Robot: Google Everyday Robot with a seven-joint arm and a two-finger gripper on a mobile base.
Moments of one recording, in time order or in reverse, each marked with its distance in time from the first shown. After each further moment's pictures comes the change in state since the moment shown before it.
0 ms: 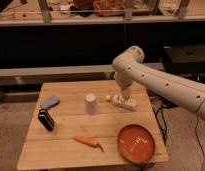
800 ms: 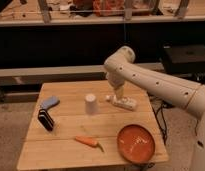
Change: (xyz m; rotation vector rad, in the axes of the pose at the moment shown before) arm -0.039 -0.019 0.010 0.010 -0.027 -0.070
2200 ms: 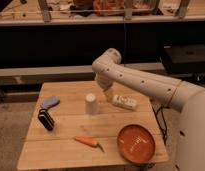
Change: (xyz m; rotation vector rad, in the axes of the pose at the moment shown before) arm -0.054 -0.021 0.021 -0.009 -0.049 -0.101
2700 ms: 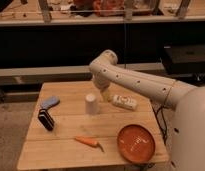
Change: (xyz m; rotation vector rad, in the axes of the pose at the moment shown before) arm -0.010 -0.002 0.012 -0.005 -0.021 -0.032
